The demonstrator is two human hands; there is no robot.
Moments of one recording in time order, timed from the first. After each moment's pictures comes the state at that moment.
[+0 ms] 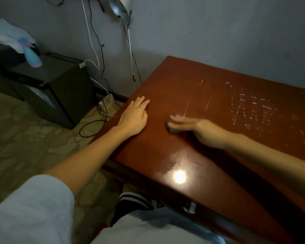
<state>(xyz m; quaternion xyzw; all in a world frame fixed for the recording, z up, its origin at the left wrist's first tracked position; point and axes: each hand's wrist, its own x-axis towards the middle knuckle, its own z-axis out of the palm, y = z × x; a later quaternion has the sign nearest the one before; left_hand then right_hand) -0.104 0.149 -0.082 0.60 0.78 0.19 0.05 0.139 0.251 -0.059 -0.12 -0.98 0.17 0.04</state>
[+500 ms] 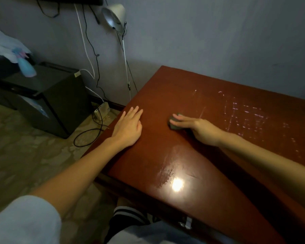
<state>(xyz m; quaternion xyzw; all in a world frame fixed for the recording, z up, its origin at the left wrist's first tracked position) -0.104 0.152 -0.082 0.59 0.79 0.16 0.03 0.134 0.291 -0.059 -0.18 -0.97 0.15 0.06</state>
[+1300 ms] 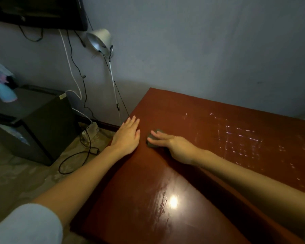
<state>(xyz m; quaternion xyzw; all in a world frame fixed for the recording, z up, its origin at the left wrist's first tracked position) -0.128 0.244 -0.070 0.61 0.78 0.15 0.06 0.073 0.320 -0.065 -0.19 -0.97 0.12 0.06</state>
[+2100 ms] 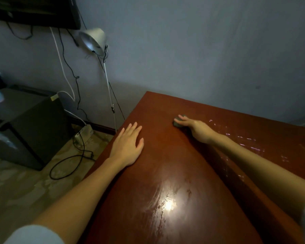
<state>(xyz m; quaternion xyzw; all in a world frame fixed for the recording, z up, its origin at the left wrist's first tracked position) -0.123 0.262 -0.090 0.61 0.77 0.18 0.02 0.105 0.442 -0.057 -0.33 -0.94 0.11 0.06</state>
